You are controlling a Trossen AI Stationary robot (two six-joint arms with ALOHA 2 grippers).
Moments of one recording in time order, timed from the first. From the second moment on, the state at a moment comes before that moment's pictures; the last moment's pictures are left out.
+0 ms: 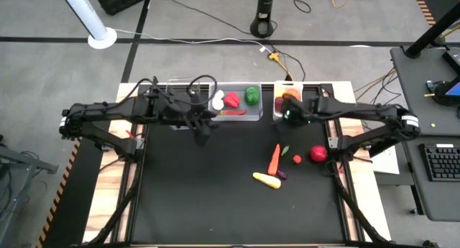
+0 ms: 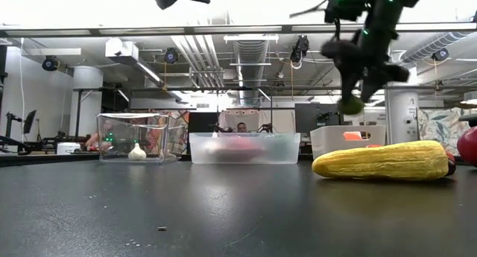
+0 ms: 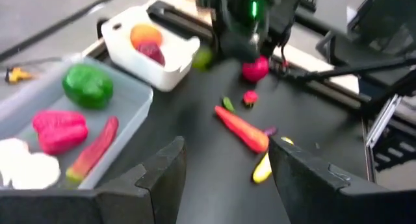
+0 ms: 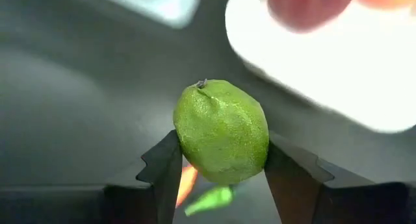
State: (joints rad) left arm 0.03 1.29 1.36 -0.63 -0.15 -0.41; right arm -0.31 1.25 0.95 -0.88 0.13 0.83
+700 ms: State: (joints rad) left arm -0.03 1.29 1.36 -0.72 -0.18 -0.48; right arm -0.78 1.46 1.20 -0.88 0.16 0.40
